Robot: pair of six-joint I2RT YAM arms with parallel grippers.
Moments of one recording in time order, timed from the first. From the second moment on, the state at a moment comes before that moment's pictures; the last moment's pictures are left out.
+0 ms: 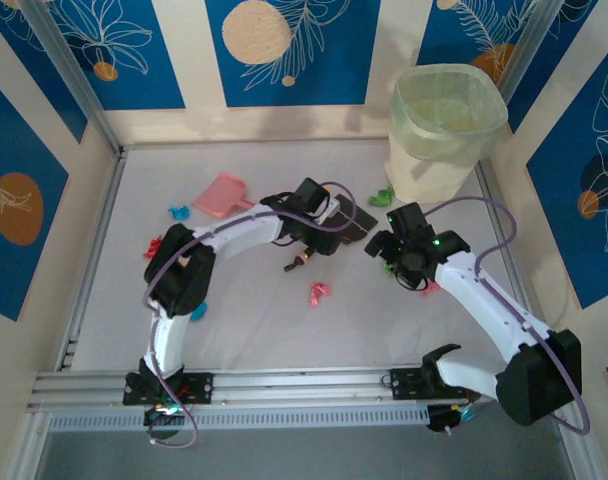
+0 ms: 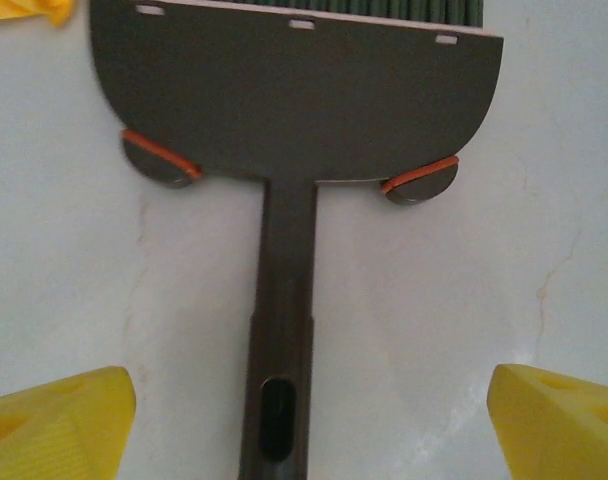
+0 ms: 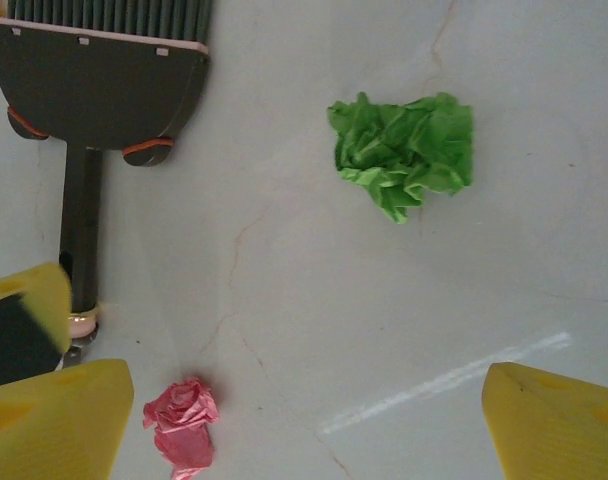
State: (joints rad) left arm -0.77 2.07 1.62 -0.60 0.04 -0.07; right arm 0.38 1.13 0.90 -0.89 0.06 1.01
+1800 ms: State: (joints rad) left arm -0.77 2.17 1.73 -0.76 0.07 -0.07; right arm 0.39 1.28 0.91 -0.84 -0.05 1.05
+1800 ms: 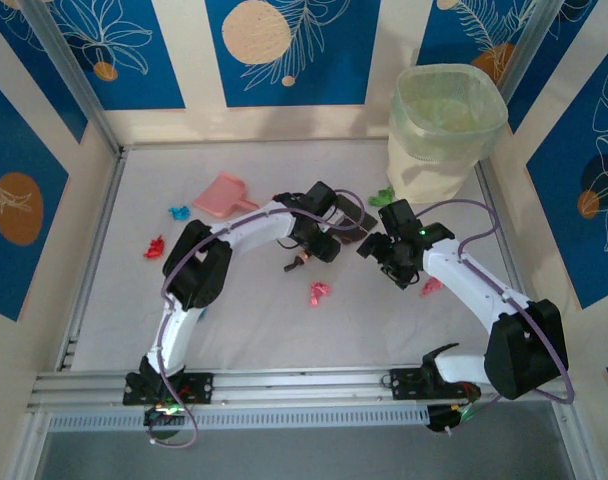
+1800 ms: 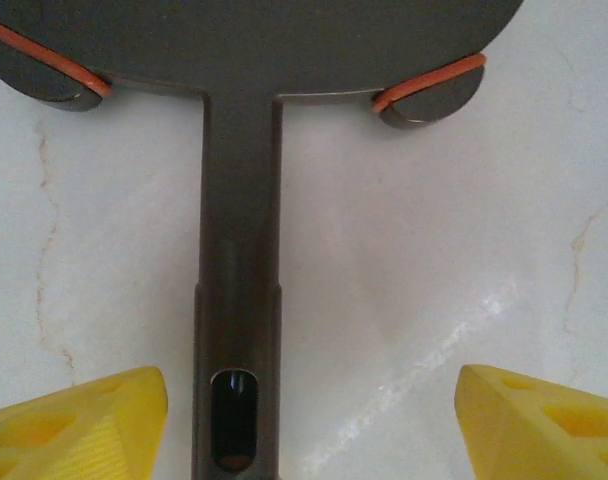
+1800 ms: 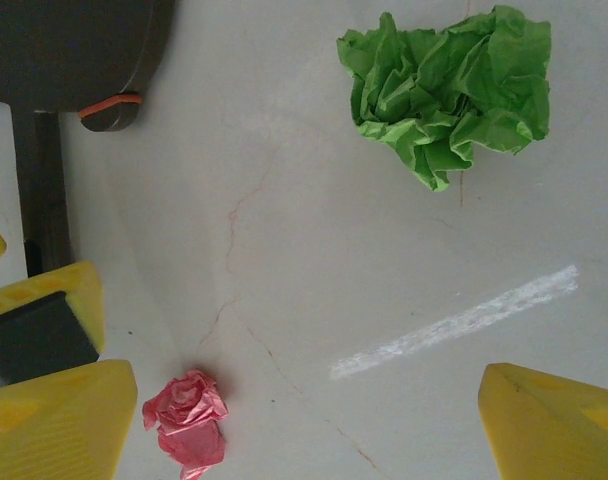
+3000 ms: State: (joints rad) left arm -0.66 1.66 1.15 -0.43 0.04 -0.05; right arm 0.44 1.93 1.43 -0.72 -0.20 1.24
